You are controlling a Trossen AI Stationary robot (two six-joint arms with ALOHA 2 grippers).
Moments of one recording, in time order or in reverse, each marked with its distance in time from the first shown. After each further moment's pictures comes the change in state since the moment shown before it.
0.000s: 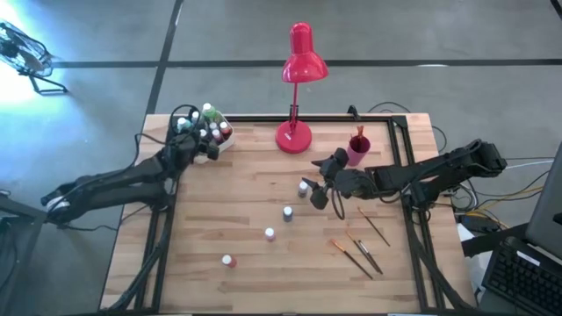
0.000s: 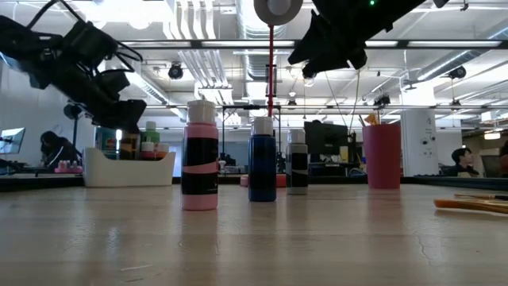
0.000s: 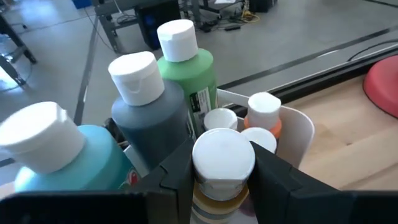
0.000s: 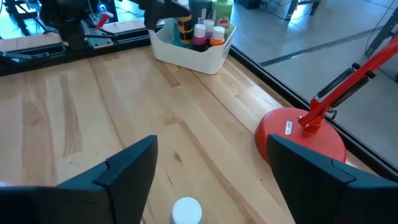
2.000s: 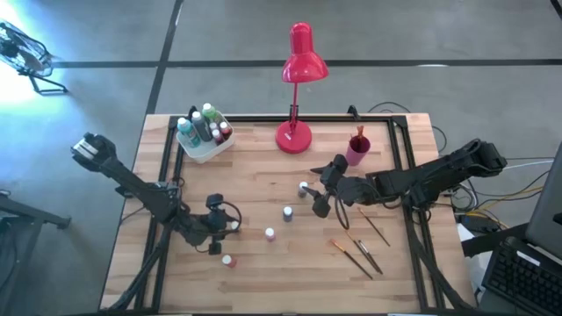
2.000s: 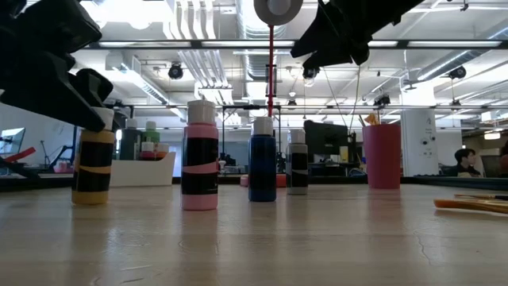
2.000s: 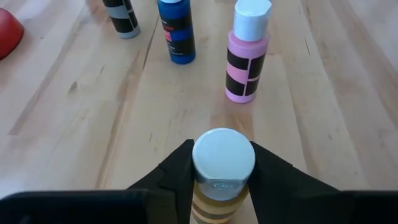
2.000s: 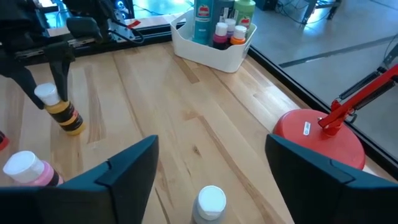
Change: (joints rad) left arm -1.236 0.410 0.174 -0.070 0.066 -0.296; right arm 0.066 0.000 0.000 -0.007 0.001 -0.005
